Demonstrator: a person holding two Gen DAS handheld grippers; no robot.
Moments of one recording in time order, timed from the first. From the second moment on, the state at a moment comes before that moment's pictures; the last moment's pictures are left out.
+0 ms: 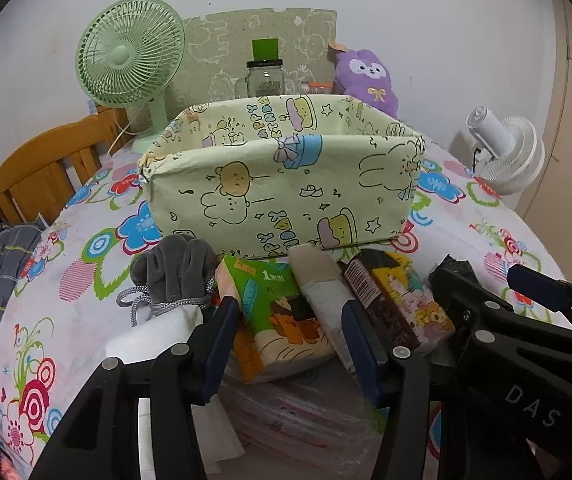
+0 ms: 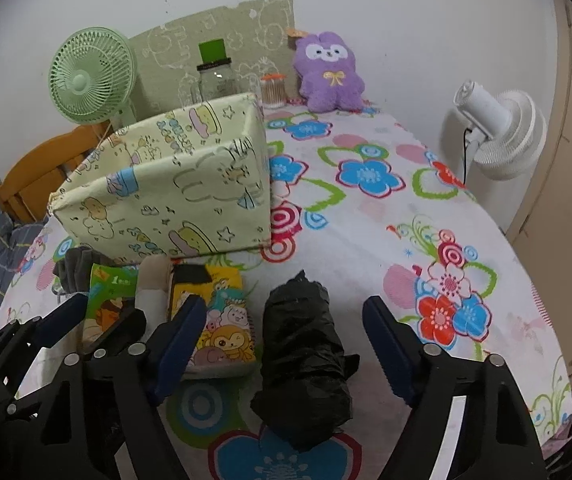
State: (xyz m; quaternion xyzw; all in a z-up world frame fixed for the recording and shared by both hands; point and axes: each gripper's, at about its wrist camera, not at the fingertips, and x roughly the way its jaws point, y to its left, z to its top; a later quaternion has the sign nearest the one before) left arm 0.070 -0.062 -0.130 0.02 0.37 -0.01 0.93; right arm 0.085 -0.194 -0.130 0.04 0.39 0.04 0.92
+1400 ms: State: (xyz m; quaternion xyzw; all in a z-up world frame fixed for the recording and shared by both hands) left arm 0.069 -0.063 -0.118 0.01 0.37 -0.02 0.93; right arm 0.083 -0.195 -0.113 0.06 0.38 0.05 0.92
